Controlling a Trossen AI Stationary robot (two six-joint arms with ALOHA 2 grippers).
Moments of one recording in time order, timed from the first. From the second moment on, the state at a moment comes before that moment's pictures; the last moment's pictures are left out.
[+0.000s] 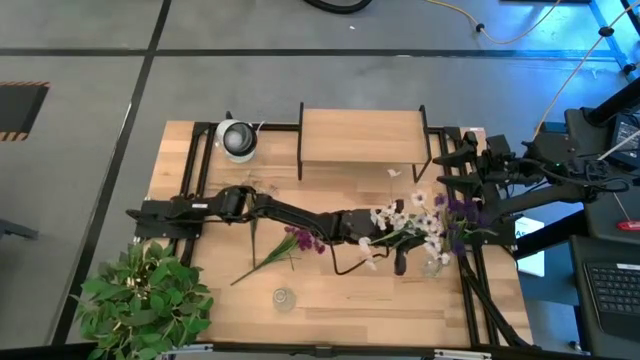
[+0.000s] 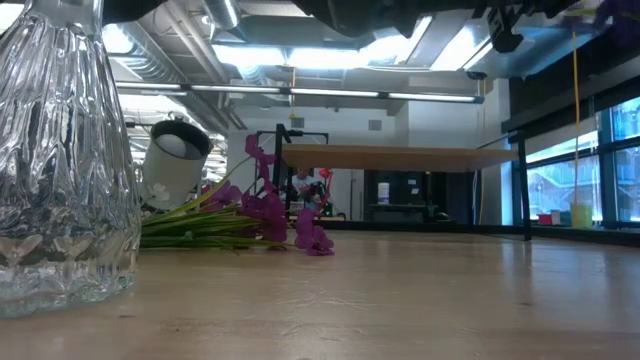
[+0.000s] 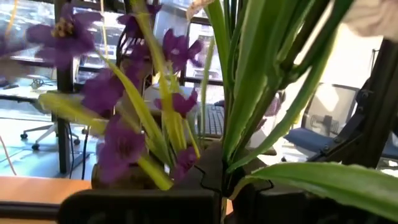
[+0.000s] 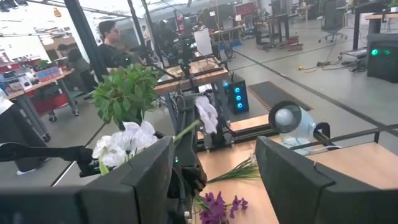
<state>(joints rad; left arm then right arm) -0.16 2.44 2.05 0.55 -0.11 -0.12 0.17 0.60 1.09 -0.52 0.18 0.26</state>
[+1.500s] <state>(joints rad) -0.17 2.49 2.12 0.49 -0.09 -0.13 0.17 0.60 1.09 -0.57 0.19 0.25</state>
